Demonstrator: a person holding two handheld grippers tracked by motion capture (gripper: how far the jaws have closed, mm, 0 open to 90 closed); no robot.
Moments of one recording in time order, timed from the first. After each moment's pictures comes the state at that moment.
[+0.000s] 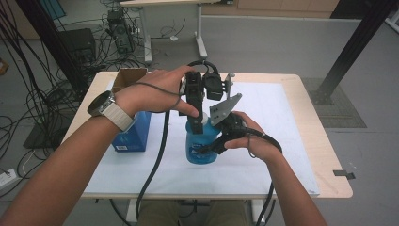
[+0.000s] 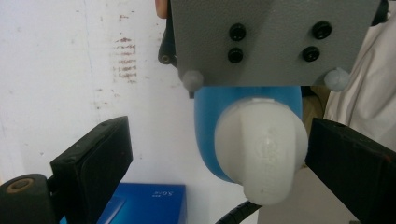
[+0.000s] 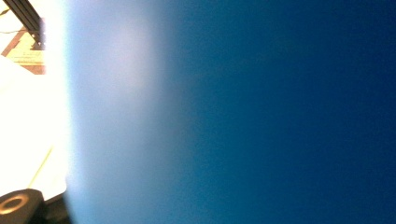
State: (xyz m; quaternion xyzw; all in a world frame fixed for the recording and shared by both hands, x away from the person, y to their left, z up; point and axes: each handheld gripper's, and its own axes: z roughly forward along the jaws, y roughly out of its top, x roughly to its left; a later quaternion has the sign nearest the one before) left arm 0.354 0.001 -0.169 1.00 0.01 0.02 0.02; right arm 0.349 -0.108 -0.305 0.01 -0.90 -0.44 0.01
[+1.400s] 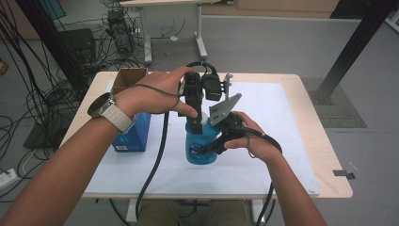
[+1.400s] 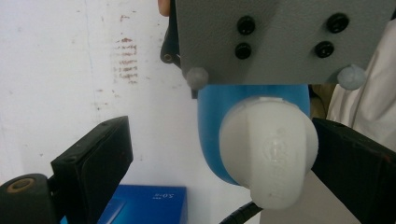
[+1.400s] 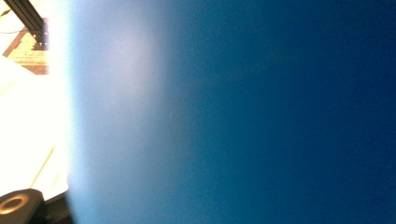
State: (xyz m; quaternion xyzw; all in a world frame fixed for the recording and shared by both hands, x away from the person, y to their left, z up) left arm 0.355 0.004 -0.173 1.00 0.01 0.02 0.03; right arm 0.349 -0.108 -0.305 0.01 -0.90 -0.44 0.02
